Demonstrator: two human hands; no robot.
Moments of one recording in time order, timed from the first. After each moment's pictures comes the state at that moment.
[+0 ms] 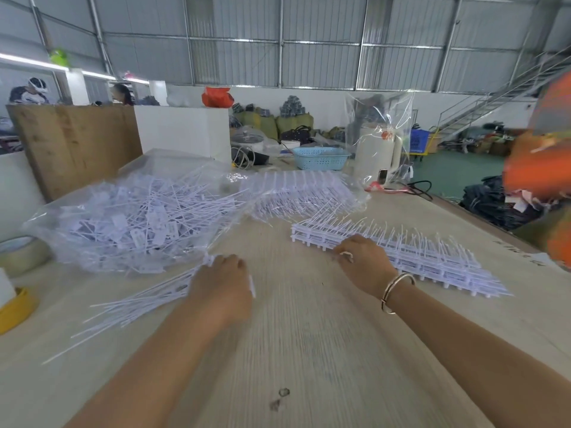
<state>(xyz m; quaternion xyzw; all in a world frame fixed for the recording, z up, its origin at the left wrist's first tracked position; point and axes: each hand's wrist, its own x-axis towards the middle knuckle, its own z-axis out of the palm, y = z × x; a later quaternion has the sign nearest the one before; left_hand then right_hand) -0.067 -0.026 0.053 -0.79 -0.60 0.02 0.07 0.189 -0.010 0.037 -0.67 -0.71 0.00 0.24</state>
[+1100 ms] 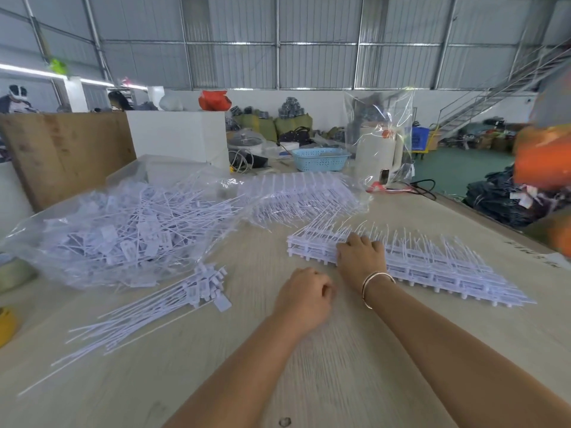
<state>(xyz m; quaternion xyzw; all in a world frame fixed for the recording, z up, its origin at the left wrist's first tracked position) 0.043 0.007 0.004 -0.84 -0.46 -0.24 -0.13 0.188 0.046 0.013 -0.74 -0.64 -0.17 0.10</state>
